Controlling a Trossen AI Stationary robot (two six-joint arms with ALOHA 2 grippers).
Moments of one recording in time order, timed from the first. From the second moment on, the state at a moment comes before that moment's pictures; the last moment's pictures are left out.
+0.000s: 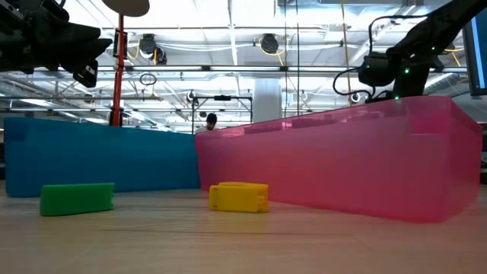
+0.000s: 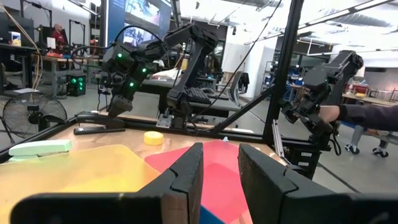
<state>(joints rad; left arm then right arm) -0.03 0.01 0.02 0.14 0.08 -0.15 -0.91 1.15 0.61 -0.56 0.30 0.25</state>
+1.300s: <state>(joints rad) -0.03 0.01 0.02 0.14 0.08 -0.15 -0.89 1.43 0.65 -0.51 0.42 0.32</state>
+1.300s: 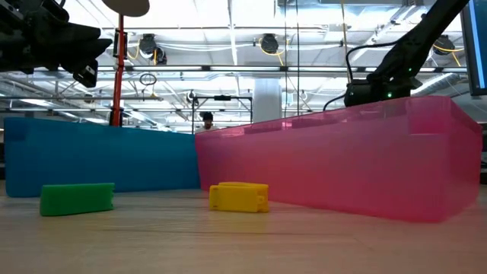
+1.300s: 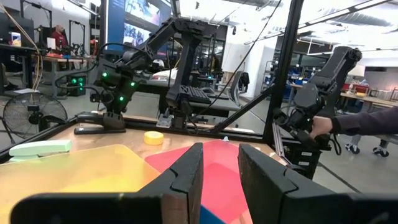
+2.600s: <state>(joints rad) -0.03 0.01 0.02 0.55 -0.22 -0.50 -0.58 0.94 0.65 -0.39 0.10 0.05</state>
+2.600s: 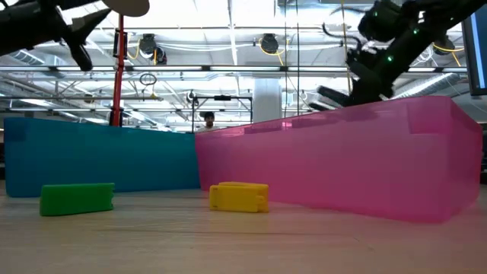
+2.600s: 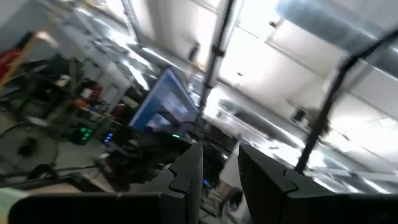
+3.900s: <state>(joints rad) -0.03 0.78 0.51 0.32 -0.33 -0.30 -0.10 1.64 1.36 -0.42 0.26 -0.60</state>
